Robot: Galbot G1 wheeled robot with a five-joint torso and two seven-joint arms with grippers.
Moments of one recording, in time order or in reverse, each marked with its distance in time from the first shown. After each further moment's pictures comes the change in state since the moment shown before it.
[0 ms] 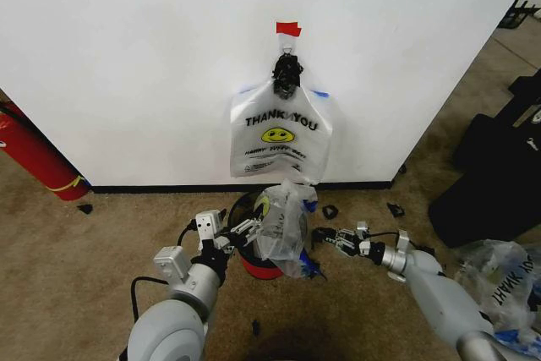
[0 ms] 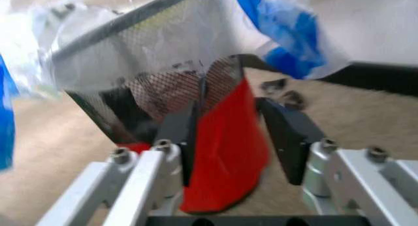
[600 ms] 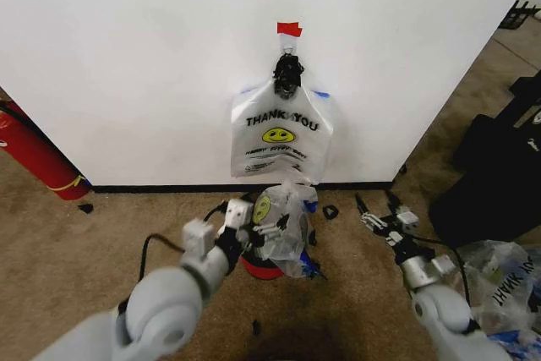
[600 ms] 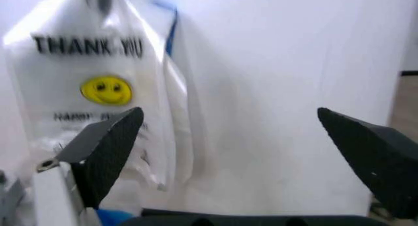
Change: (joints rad) left arm -0.523 0.209 0.358 0.113 -0.173 0.305 -0.098; right arm -0.689 0.081 0.281 1.075 -0.215 0.132 1.180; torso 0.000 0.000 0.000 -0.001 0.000
